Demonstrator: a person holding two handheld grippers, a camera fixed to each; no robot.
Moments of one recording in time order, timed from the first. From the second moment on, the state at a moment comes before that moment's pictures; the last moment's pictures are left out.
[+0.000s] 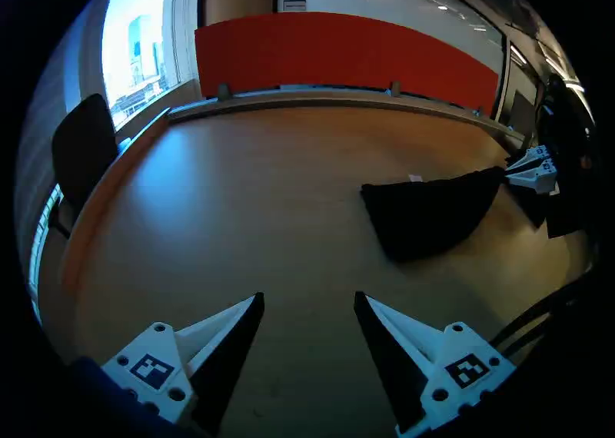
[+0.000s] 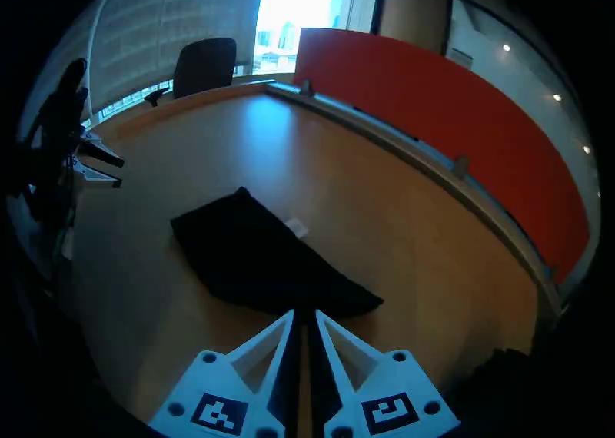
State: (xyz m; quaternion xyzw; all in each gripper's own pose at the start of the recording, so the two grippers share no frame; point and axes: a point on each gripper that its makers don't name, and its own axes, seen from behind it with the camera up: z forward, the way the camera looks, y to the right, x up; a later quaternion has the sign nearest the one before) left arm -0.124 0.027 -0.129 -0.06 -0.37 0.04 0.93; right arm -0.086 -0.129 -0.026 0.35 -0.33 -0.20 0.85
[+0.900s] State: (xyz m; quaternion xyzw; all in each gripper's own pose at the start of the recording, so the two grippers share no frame) left arm -0.123 0.022 -0.133 -0.05 -0.36 0.02 0.93; right arm -0.048 -0.214 0.005 0.42 -0.29 -0.22 0.83
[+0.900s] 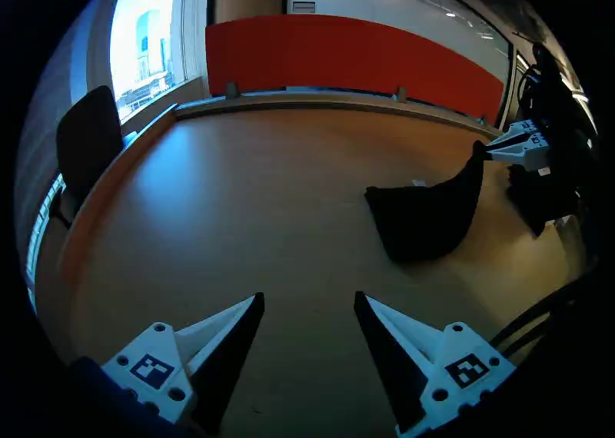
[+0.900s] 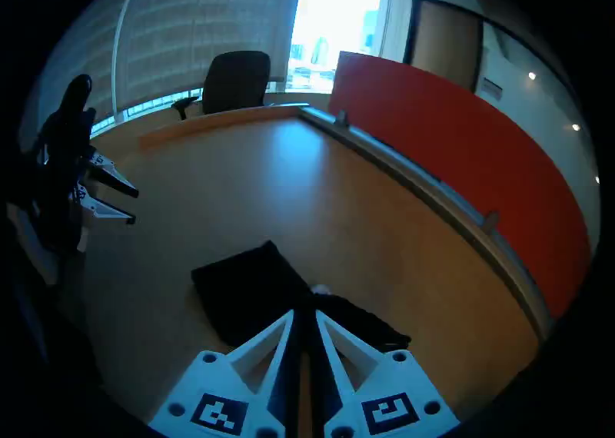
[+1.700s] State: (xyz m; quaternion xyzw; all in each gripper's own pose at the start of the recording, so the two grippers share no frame) left arm -0.117 0.019 -0.144 -0.05 -0.35 0.00 0.93; right arm -0.110 -0.324 -0.032 0.49 -0.34 -0.20 0.78
